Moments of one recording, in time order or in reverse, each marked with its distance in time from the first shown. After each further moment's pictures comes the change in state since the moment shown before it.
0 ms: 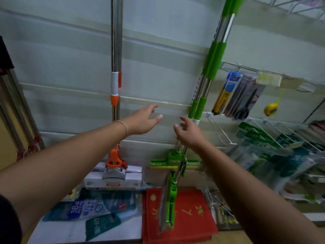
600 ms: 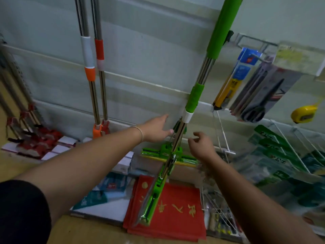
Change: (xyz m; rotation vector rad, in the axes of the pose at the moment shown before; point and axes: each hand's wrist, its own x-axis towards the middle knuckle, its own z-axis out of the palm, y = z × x) left_hand 0.116 0.025 0.165 0.080 -0.108 -0.245; right_hand 0.094 0.182 -0.054 -0.059 -0.163 0.149
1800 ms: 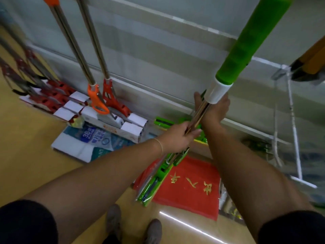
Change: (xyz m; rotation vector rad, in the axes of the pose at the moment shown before) left_hand 0.100 -0.063 0.166 -0.468 0.039 -0.200; right_hand 0.212 0.066 0.136 0.094 0.323 0.101
